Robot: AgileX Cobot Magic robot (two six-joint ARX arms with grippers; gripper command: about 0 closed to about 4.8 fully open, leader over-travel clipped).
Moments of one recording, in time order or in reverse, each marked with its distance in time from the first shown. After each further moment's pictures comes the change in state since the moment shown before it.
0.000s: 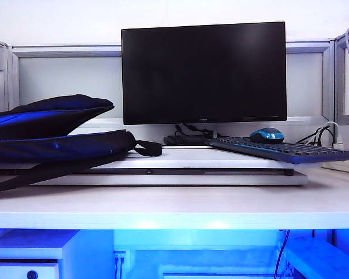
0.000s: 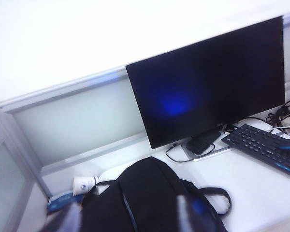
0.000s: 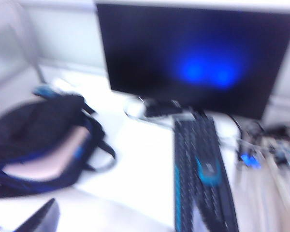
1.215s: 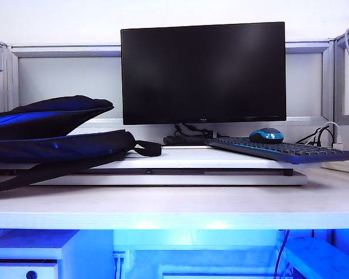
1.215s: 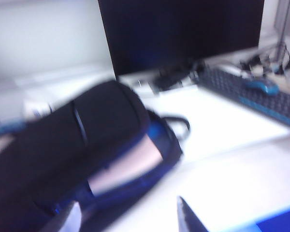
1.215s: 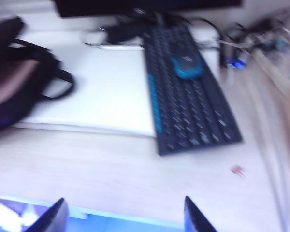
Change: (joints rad) left arm 0.000 -0.443 -0.679 0.068 0.038 -0.092; right arm -0.066 -0.668 -1.236 0.489 0.073 0.127
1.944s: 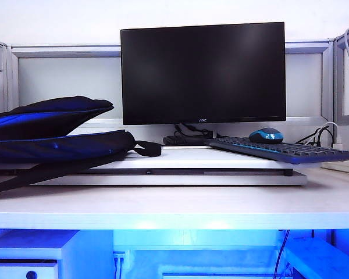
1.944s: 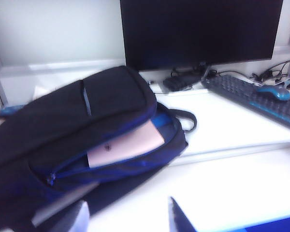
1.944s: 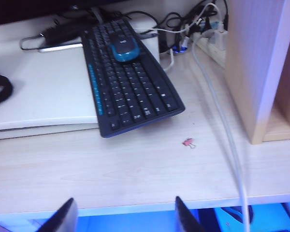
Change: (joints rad) left arm 0.001 -0.362 -0.334 0.079 -0.064 -0.115; right arm -0.296 -0.303 -0.316 0.069 -0.118 0.010
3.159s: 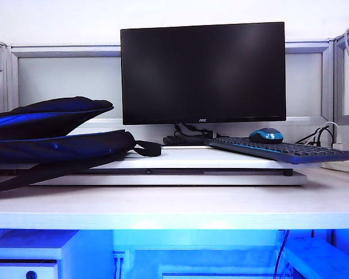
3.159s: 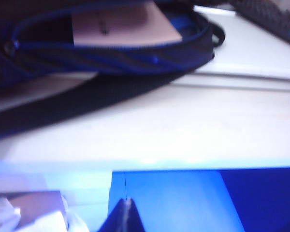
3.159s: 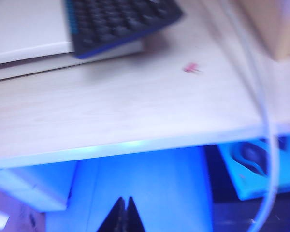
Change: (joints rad) left arm 0.000 -0.015 -0.473 0.222 -0.020 -0.129; right arm 0.001 -0.153 -0.361 0.098 -0.036 0.033
